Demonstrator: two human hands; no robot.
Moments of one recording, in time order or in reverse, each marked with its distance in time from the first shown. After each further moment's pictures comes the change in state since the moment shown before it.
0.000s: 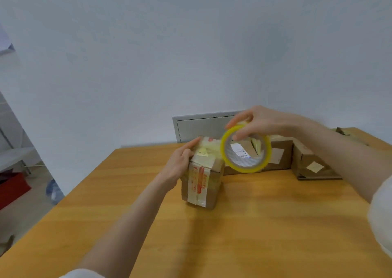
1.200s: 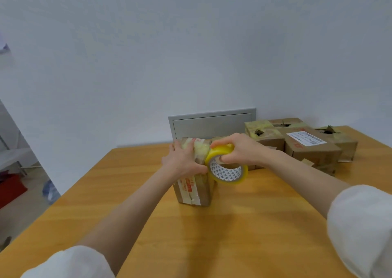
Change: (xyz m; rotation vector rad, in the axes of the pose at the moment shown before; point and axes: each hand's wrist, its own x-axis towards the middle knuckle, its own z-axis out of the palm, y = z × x) left_hand 0.010 0.012 0.013 0.979 -0.050 -0.062; right_hand 0.003 0.029 0.064 -0.171 0.087 -0.034
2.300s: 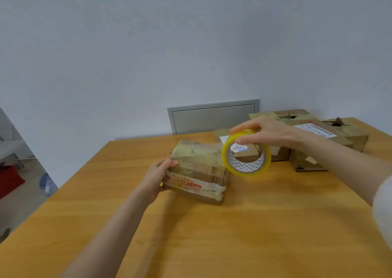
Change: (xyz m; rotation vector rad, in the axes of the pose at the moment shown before) left_hand -0.008 -0.073 0.052 -1.308 -0.050 -0.287; right_hand -0.002 0.030 -0.037 0.068 -0.049 0.031
